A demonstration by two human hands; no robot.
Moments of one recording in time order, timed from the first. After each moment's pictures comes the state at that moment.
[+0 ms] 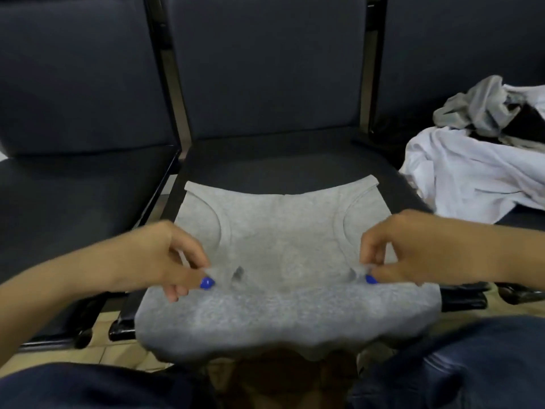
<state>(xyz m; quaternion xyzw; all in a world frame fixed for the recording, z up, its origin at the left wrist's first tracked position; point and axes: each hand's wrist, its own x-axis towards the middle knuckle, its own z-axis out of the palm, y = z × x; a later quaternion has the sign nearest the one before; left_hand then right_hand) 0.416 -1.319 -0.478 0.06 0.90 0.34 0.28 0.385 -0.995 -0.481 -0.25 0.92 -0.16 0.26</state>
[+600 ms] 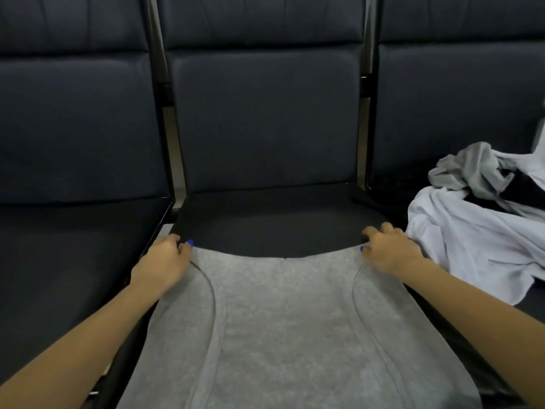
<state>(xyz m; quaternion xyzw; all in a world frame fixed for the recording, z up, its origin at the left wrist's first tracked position) 0.255 -1.373 -0.575 -0.15 0.96 0.24 -0.07 0.221 -0.995 -0.557 0.02 1.00 -0.04 0.06</state>
